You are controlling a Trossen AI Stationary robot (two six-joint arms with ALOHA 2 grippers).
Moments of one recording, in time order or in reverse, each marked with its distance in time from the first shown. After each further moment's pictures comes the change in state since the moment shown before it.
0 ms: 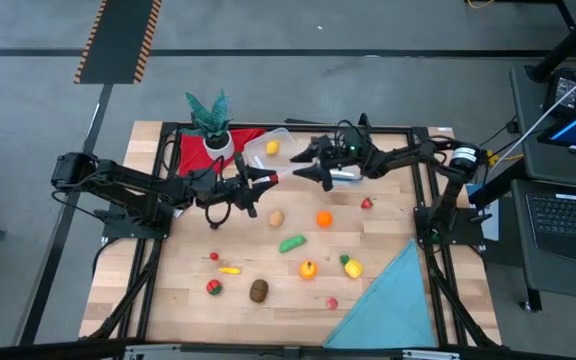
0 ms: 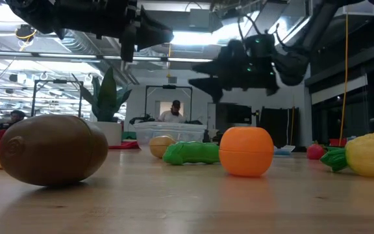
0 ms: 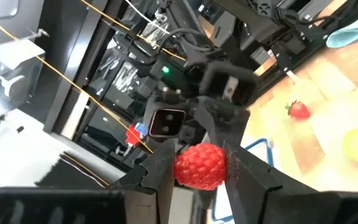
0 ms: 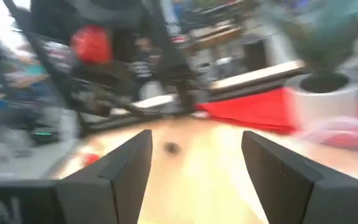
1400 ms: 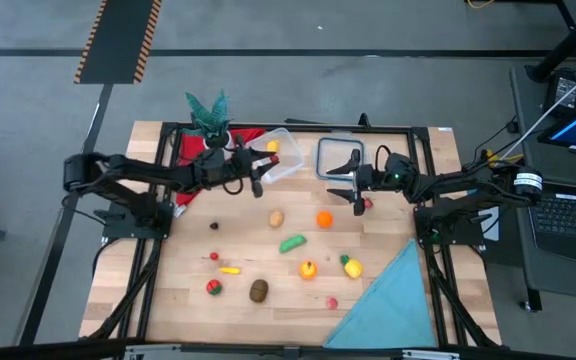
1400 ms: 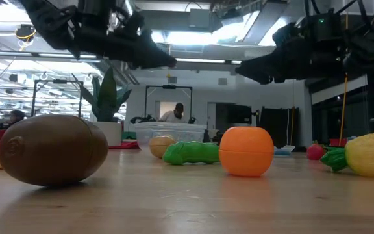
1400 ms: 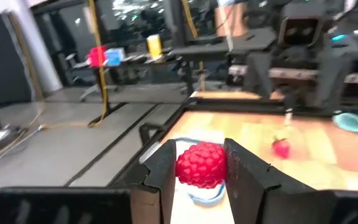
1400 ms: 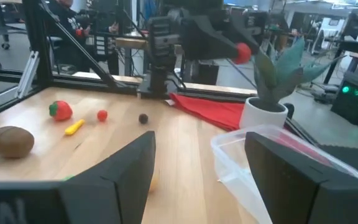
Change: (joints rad) left arm 0.262 0.105 0.002 0.036 0.170 -0.768; right arm 0.115 -0.512 -0.476 -0.036 0.294 -0.419
